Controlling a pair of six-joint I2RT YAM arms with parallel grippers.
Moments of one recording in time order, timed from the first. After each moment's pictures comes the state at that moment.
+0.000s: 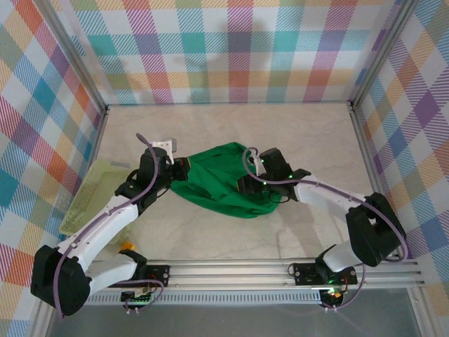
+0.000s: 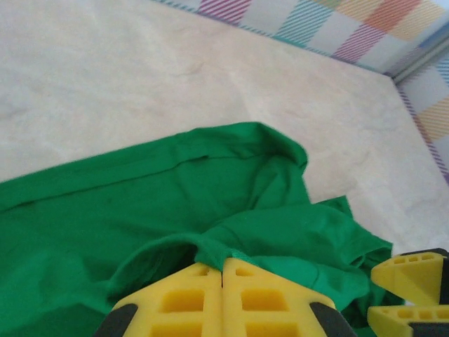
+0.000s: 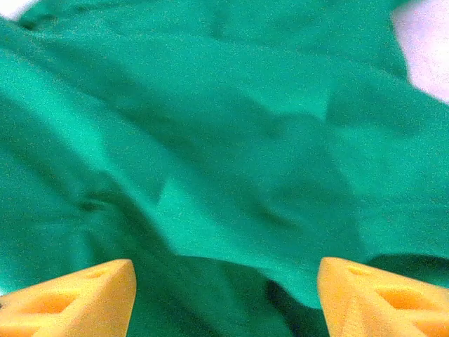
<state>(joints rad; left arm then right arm) -0.43 1.09 0.75 -0.19 0.03 -0.52 0.61 1.47 0.85 -0.28 -0.19 0.34</state>
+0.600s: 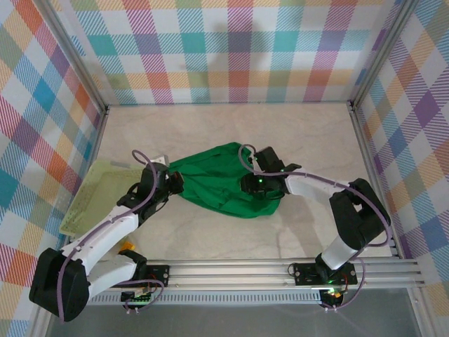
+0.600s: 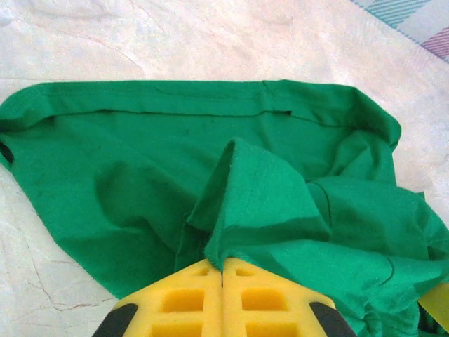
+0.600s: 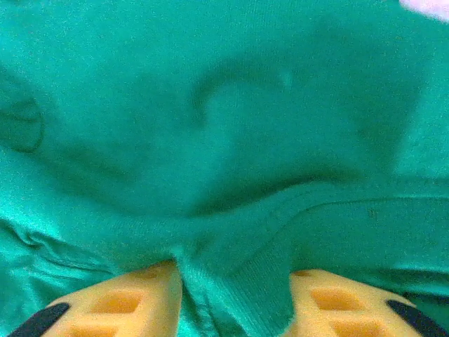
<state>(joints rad) -0.41 1.04 0.57 -0.16 -0.06 -0.66 0.60 1.61 0.93 -0.31 -0.21 0.44</state>
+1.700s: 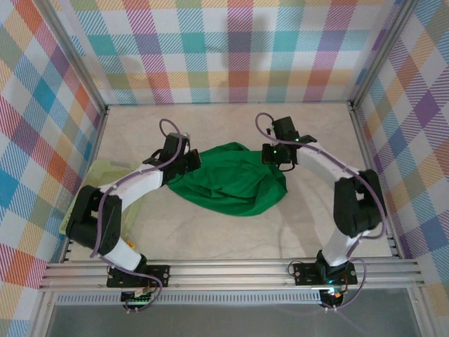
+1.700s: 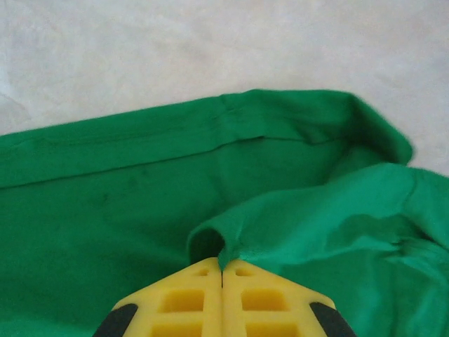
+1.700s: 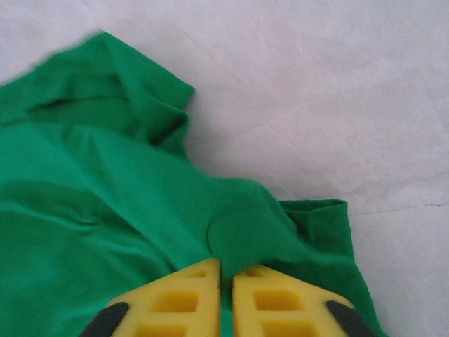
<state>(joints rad) -0.38 1.59 0.98 -0.19 0.07 -0.60 0.37 1.74 1.25 -0.54 -0.12 0.33</state>
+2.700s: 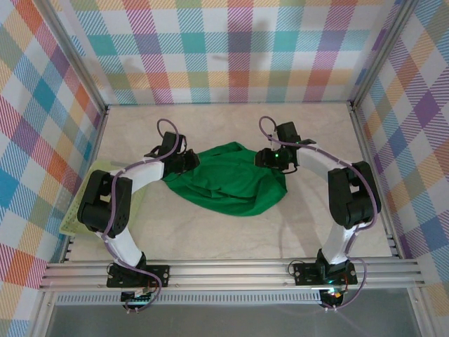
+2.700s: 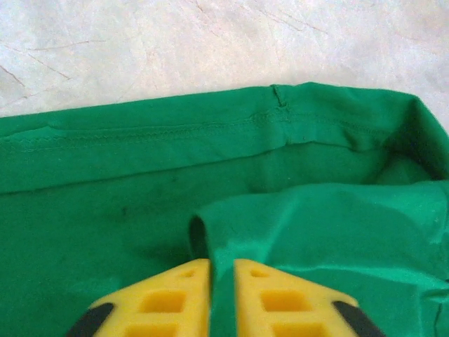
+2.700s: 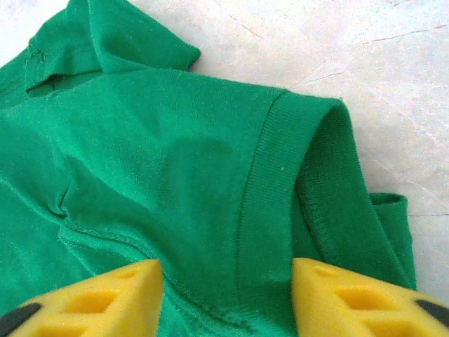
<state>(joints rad) -0.30 1.73 1.02 -0.16 0.20 -0.64 0.32 1.79 1.19 -0.44 -0.32 0.36</state>
